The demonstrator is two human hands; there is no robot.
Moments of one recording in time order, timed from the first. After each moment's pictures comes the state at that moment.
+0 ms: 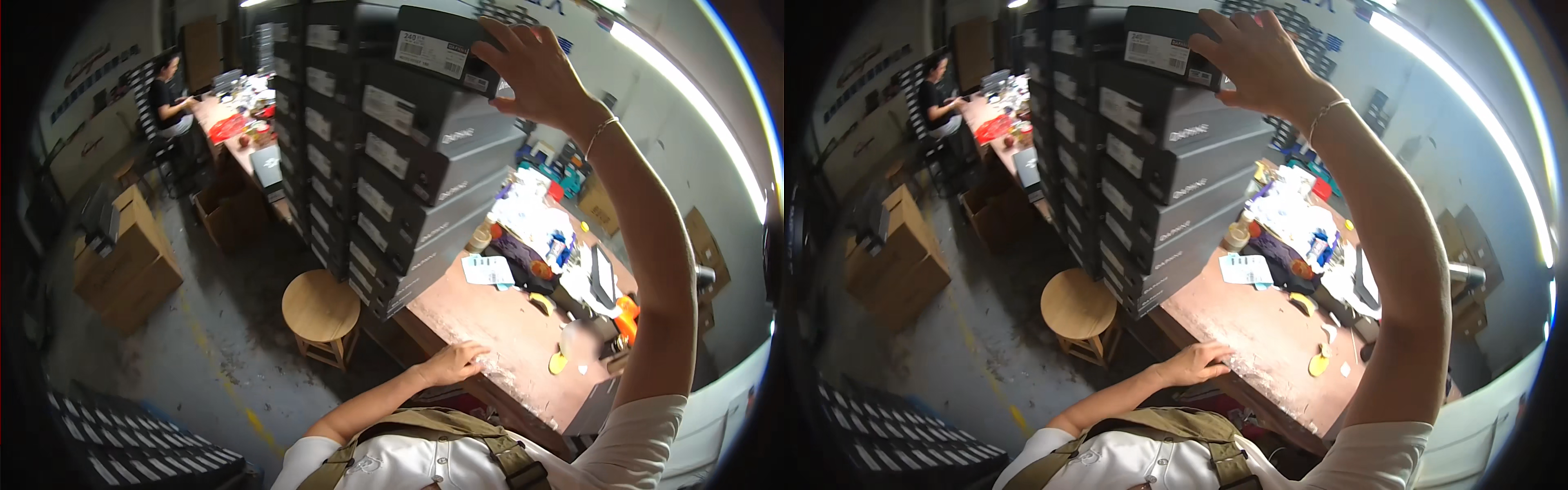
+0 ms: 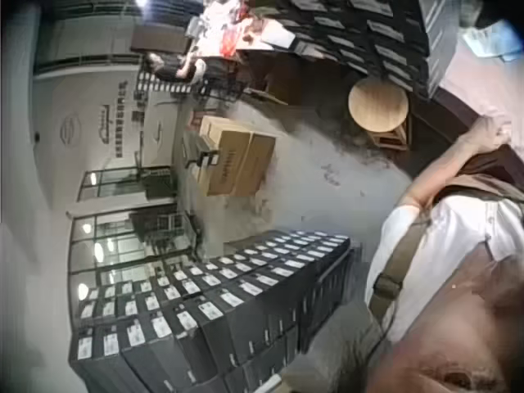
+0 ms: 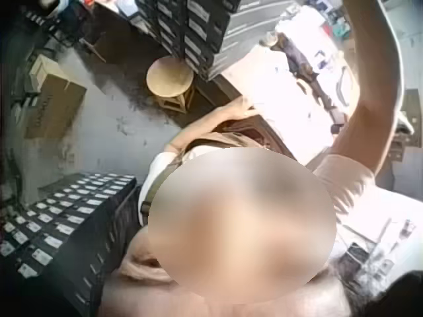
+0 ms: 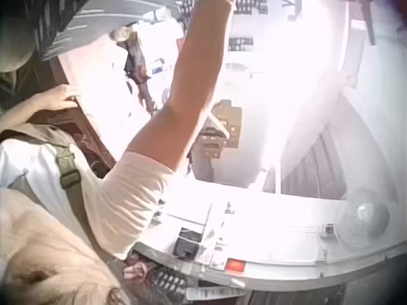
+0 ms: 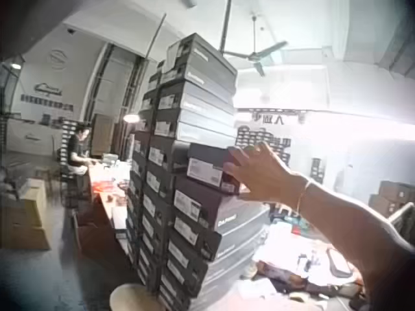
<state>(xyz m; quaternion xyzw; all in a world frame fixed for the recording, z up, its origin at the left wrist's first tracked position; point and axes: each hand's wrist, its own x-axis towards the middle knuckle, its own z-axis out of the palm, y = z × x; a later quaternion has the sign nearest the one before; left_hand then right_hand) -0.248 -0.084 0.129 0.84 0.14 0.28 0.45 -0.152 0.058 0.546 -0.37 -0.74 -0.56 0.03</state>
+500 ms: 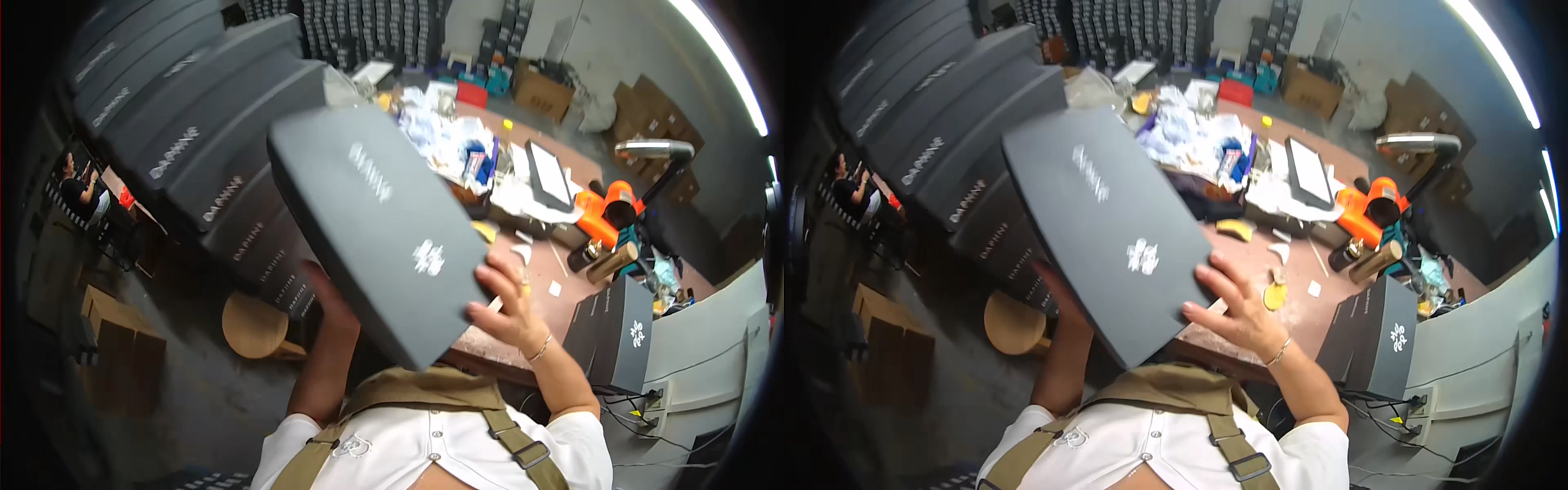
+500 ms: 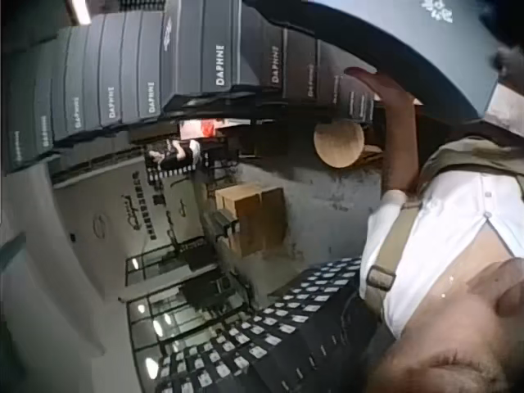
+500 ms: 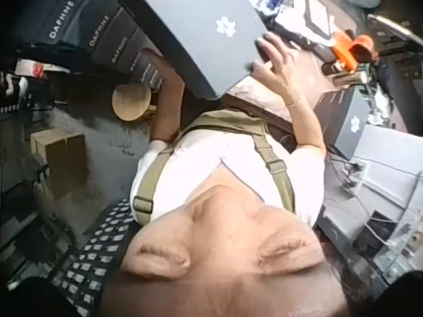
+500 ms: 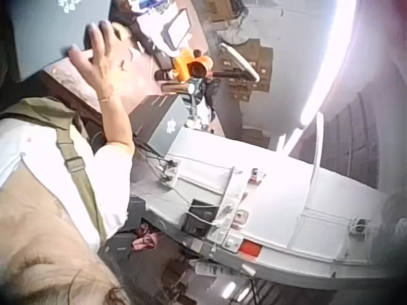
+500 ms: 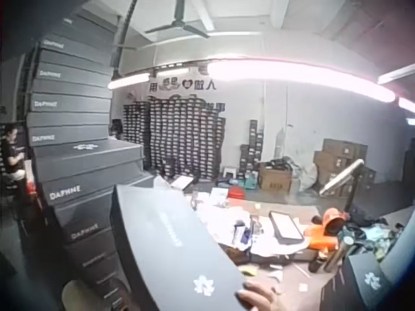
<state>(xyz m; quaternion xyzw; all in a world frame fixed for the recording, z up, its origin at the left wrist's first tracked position) -0.128 -0.009 0.167 0.20 -0.16 0.37 0.89 0.089 -0.184 0.243 -0.47 -0.79 -0.17 0.36</state>
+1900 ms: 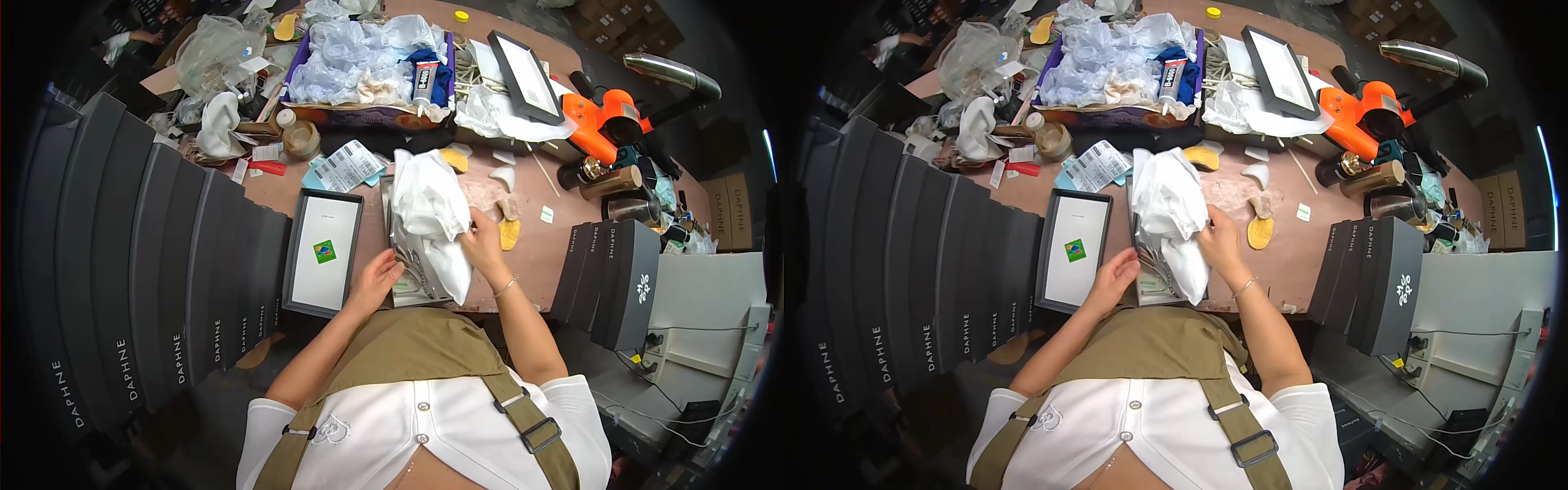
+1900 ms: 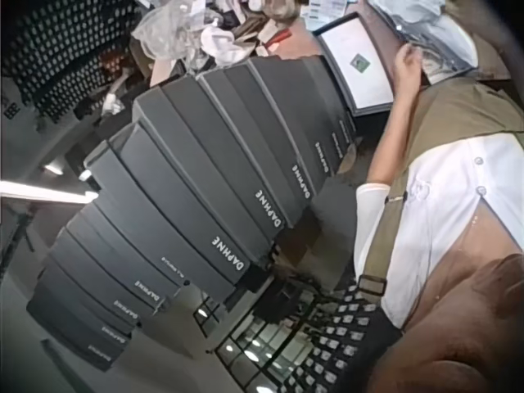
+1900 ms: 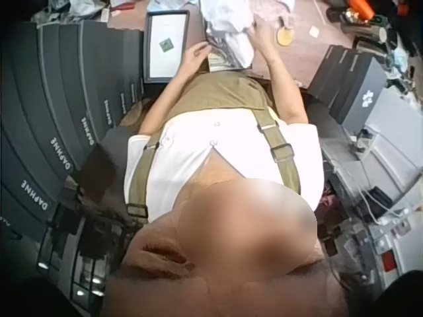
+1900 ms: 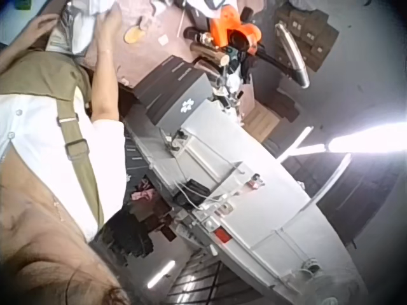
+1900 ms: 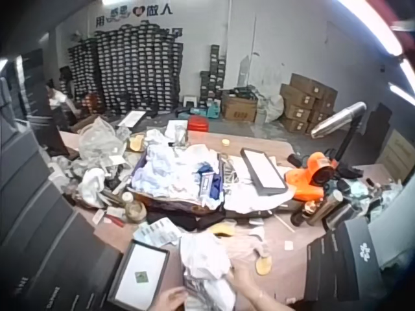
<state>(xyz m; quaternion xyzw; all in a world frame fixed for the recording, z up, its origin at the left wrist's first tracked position) -0.033 0.008 0.012 0.55 0.30 0.05 0.78 0.182 -0.099 0.067 -0.79 -0.29 0.25 0.49</state>
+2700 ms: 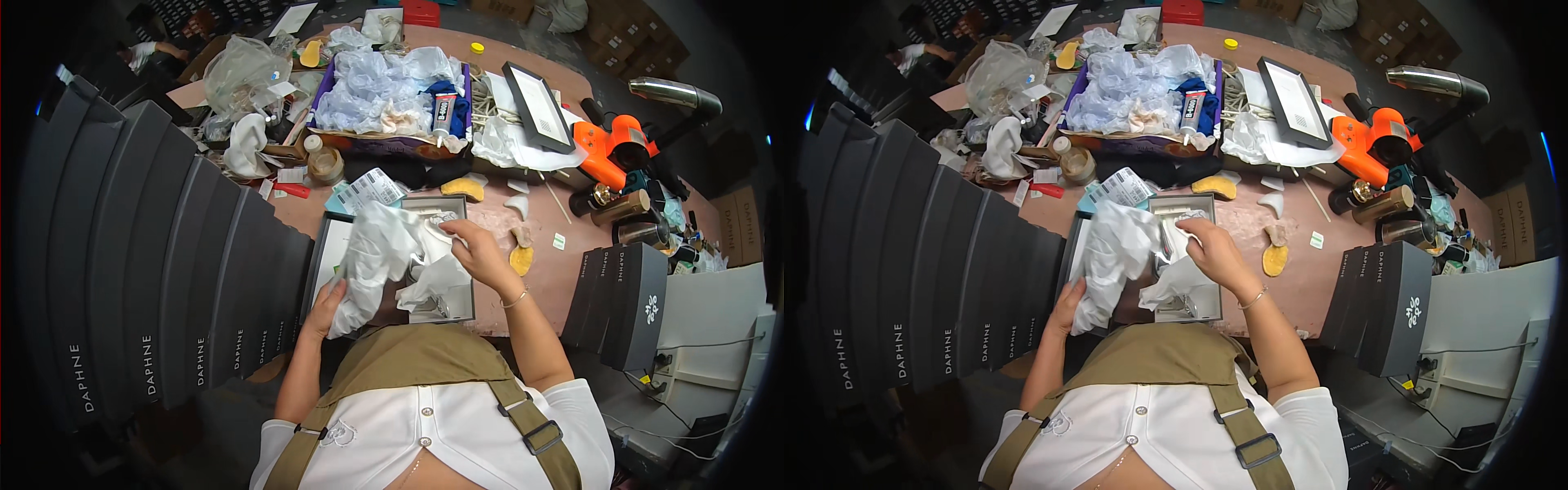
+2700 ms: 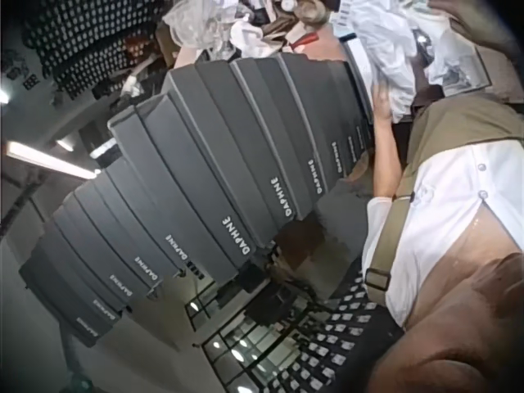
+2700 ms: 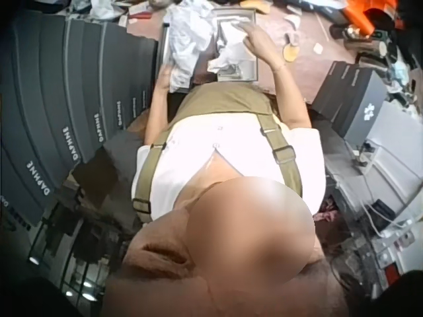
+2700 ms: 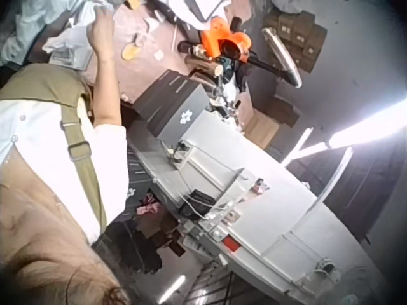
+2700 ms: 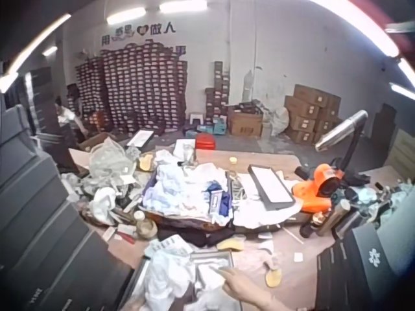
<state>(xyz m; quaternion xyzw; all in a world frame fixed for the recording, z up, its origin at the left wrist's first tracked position) -0.114 0.090 0.040 0.46 0.31 0.10 0.82 0.176 -0.060 0.117 -0.72 -0.52 0.17 0.43</state>
